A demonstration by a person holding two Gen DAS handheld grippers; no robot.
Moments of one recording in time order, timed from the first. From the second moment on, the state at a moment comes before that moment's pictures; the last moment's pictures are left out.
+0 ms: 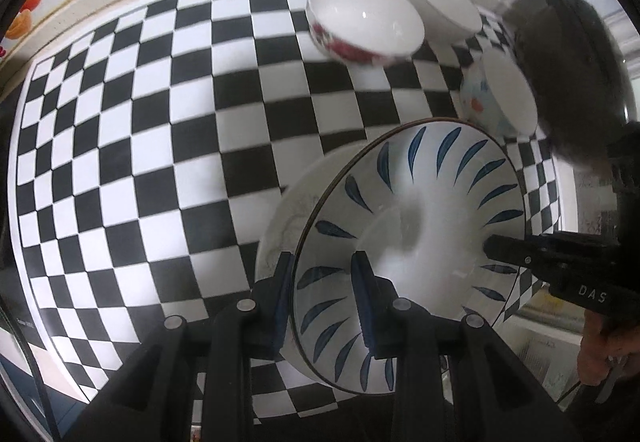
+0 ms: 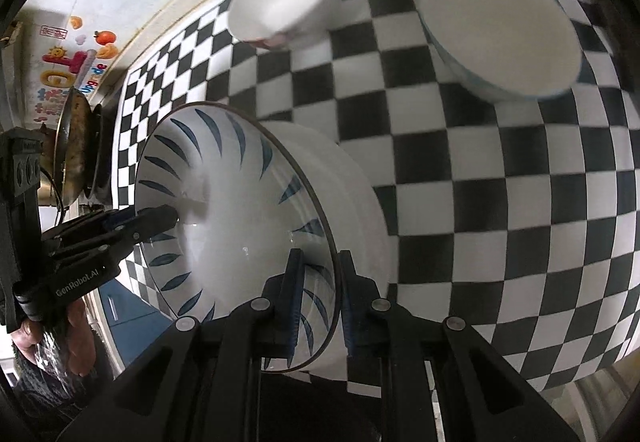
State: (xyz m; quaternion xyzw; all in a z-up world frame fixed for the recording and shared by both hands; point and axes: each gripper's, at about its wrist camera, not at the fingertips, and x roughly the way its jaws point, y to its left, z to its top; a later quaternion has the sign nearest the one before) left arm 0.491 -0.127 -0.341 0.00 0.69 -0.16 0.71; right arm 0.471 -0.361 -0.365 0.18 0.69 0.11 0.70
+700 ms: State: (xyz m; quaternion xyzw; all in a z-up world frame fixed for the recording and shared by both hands) left arm 0.487 -0.130 -0.377 0.01 0.71 -0.14 0.69; right arm 0.467 -0.350 -0.405 0.18 0.72 0.09 0.67
